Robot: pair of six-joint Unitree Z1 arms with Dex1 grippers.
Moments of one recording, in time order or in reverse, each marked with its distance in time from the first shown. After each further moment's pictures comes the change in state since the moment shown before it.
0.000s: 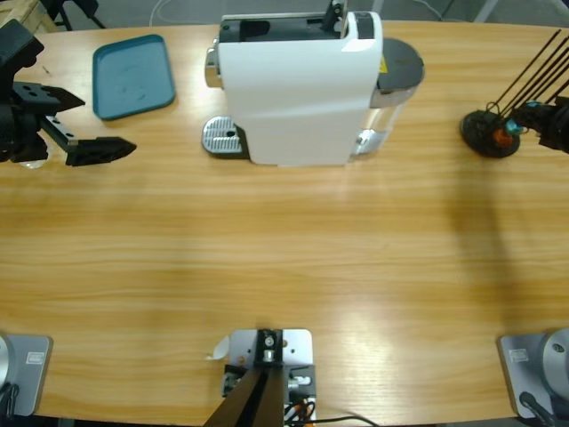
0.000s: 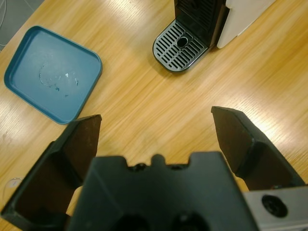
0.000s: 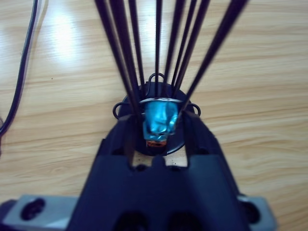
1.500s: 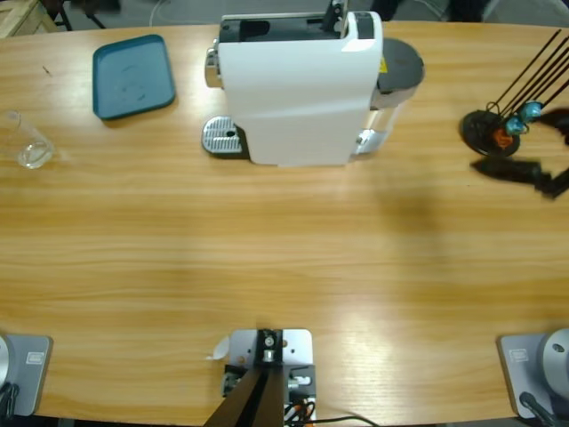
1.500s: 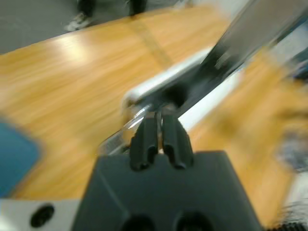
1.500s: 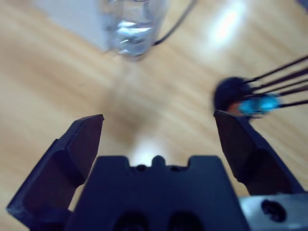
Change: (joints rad) arm 0 0.115 0.226 -0.351 -0.075 -0.304 -0.228; arm 1 0.591 -0.325 -0.444 0.965 -0.101 -0.069
